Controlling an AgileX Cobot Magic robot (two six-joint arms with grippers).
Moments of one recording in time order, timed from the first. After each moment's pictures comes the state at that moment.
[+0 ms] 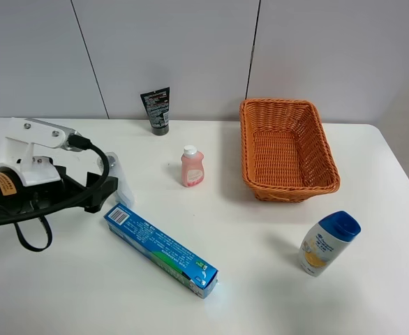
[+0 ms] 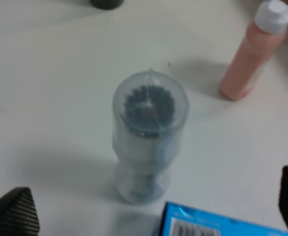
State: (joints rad) left arm -0.42 1.23 -0.39 -0.08 -0.18 -0.06; right arm -0.09 0.00 -0.50 0.06 1.06 0.03
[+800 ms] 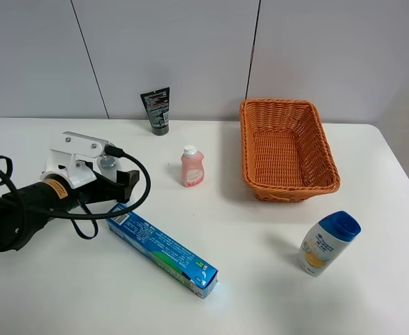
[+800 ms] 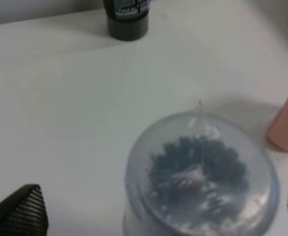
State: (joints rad) left arm -0.42 1.69 -0.40 -0.09 -0.76 -0.08; right arm -0.09 0.00 -0.50 0.06 1.06 0.03
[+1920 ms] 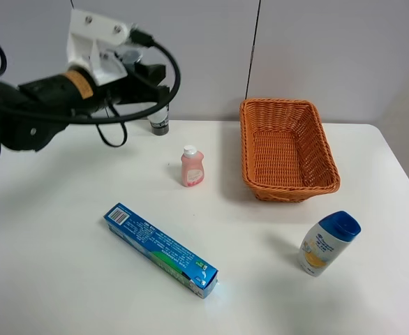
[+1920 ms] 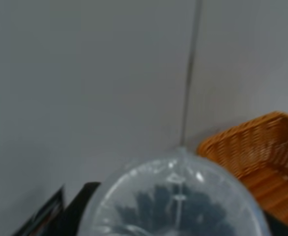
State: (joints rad) left arm -0.51 1.57 -0.95 0.18 -0.42 -0.17; right arm -0.09 0.00 -0.50 0.07 1.06 0.03
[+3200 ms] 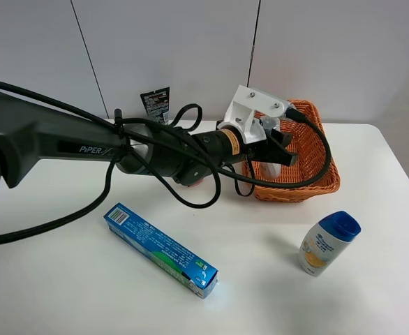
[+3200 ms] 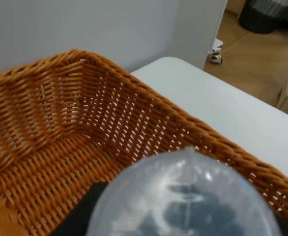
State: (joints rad) left arm -0.84 2.15 -1.33 0.15 -0.49 -0.32; right arm -0.09 0.00 -0.50 0.07 1.06 0.03
